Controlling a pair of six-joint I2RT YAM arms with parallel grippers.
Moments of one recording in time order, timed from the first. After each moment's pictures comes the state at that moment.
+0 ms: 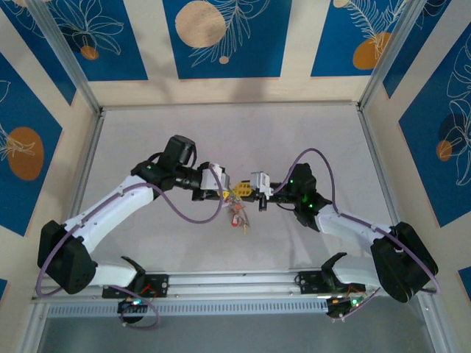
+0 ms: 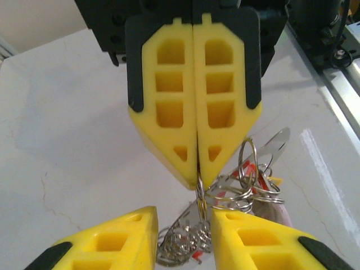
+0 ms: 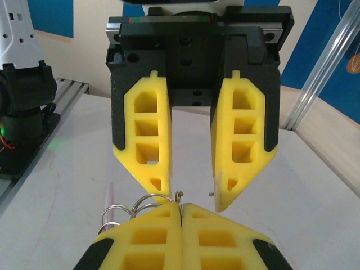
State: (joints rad) left arm -0.61 1.33 1.10 -0.57 0.71 0.94; right arm 0.59 1.22 0.52 0.58 -0.83 -0.36
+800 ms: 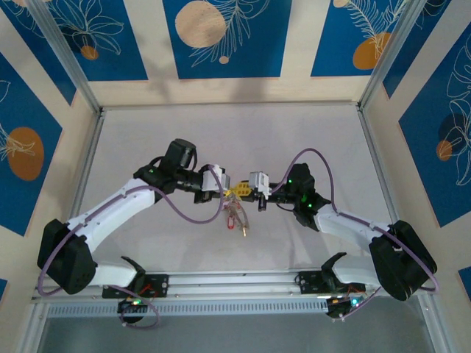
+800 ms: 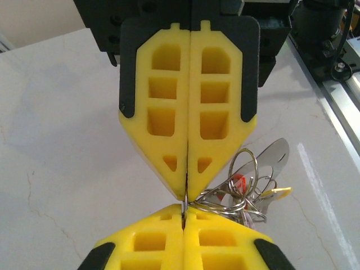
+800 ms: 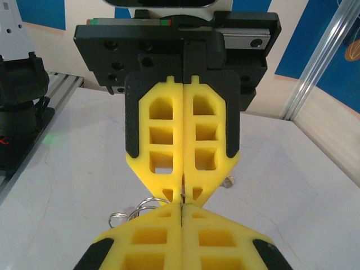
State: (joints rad) left arm -0.61 1.33 1.03 -0.47 0.73 0.85; right arm 0.60 1.23 0.52 0.56 -0.81 -0.37
